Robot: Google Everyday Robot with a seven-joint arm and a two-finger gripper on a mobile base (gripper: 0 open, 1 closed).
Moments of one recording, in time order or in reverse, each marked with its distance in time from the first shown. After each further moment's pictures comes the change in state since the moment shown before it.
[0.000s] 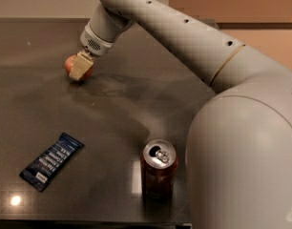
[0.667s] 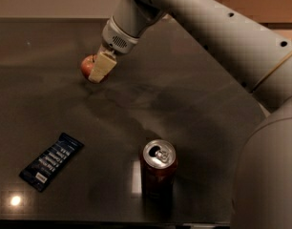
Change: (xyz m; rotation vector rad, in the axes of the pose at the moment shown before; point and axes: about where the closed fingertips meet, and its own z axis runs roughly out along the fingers) arm 0.038 0.035 -0.065 -0.051 0.016 -0.088
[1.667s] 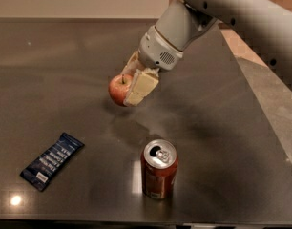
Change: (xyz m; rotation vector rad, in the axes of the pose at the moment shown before) arm 0.073 0.089 -0.065 -0.159 -0.020 -0.178
